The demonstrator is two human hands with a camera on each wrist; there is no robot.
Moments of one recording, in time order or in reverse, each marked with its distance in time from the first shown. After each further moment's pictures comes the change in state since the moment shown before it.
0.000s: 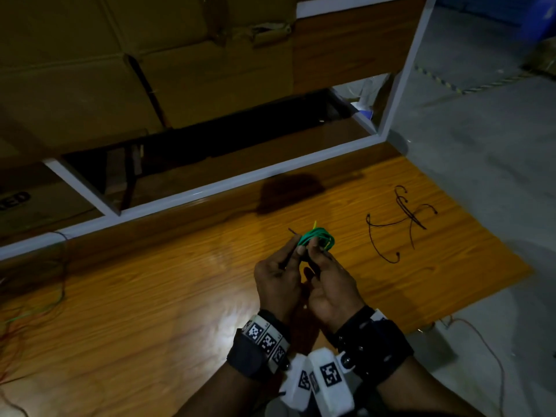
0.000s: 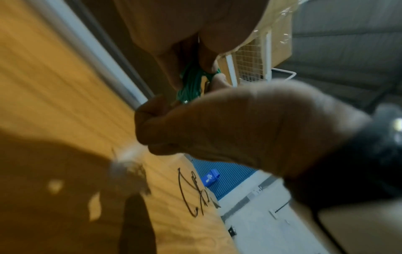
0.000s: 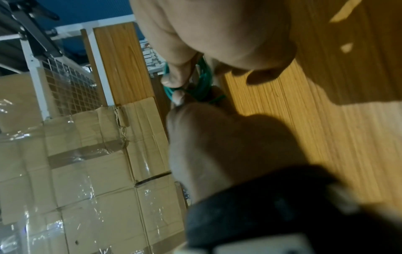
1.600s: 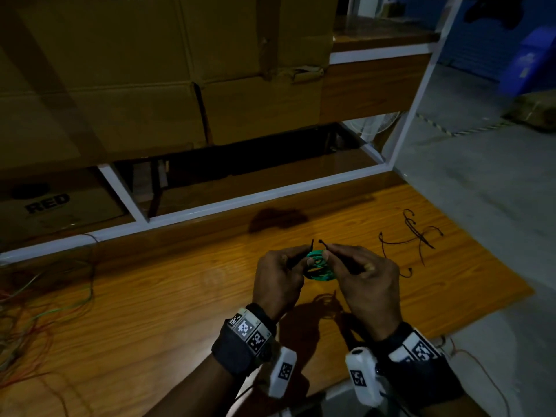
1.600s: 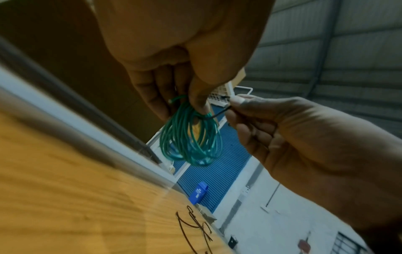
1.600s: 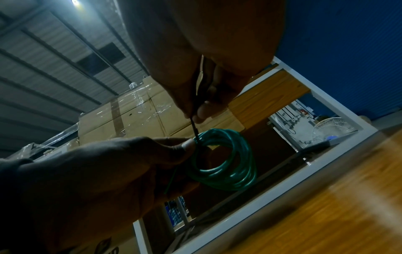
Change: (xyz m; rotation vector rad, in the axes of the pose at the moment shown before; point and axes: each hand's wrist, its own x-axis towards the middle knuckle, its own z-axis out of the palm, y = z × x) left_hand 0.011 0.049 -0.079 0.365 -0.282 0.183; right_hand -0.063 -0.015 0.009 -0.846 -0.084 -1.152
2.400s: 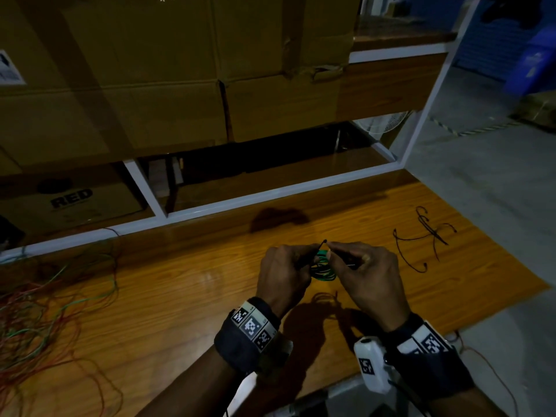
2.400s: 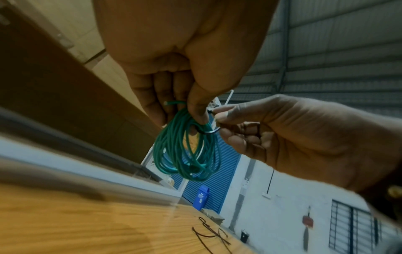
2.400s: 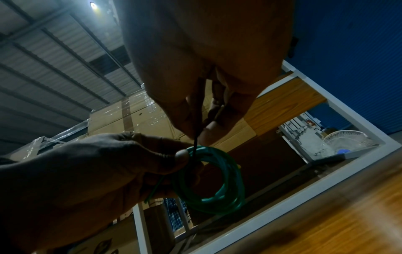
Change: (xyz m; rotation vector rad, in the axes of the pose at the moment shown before) left_hand -0.016 0.013 -0.048 0.291 -0.064 0.204; right_hand -0.004 -0.026 0.022 -0.194 -0.152 0.037
